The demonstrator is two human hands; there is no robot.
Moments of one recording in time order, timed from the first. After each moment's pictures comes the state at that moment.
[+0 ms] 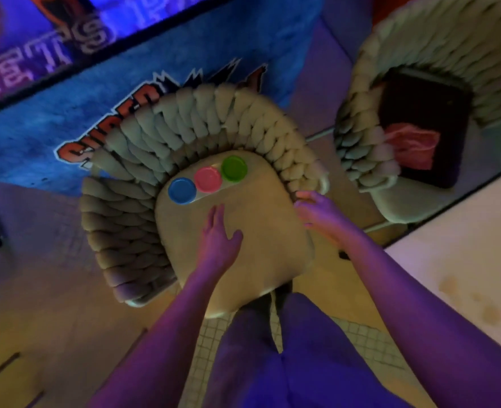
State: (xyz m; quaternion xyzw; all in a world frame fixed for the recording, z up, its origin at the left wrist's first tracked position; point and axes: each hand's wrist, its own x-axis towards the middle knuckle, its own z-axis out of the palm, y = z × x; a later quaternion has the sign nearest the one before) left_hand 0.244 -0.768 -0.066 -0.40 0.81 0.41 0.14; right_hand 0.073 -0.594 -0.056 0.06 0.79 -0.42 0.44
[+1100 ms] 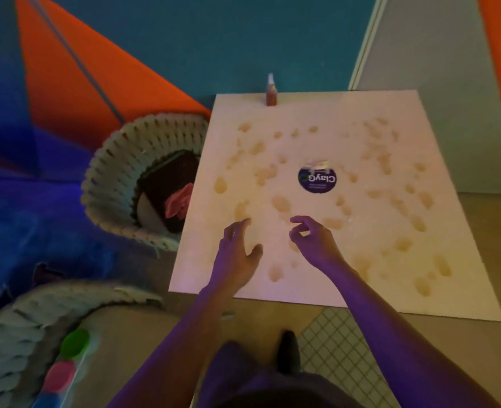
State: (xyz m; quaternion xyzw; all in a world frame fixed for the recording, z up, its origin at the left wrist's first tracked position) left_hand 0.147 -0.300 0.084 0.16 0.91 0.34 0.16; right_hand 0.203 -0.109 0.074 0.28 0.81 -0.51 0.00
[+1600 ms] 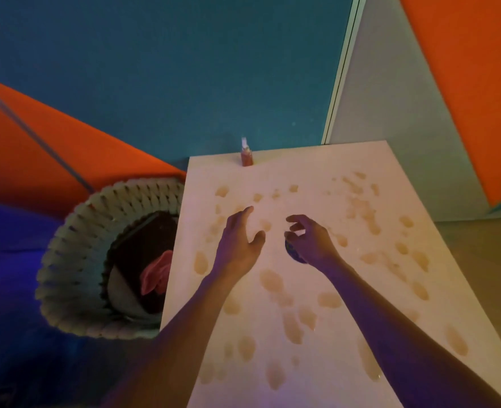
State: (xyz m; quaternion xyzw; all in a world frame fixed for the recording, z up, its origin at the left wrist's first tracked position) left_hand -0.040 -0.171 0.119 0.24 0.89 0.38 0.11; right_hand 0.049 -0.006 0.110 0.30 0.82 -0.48 -0.05
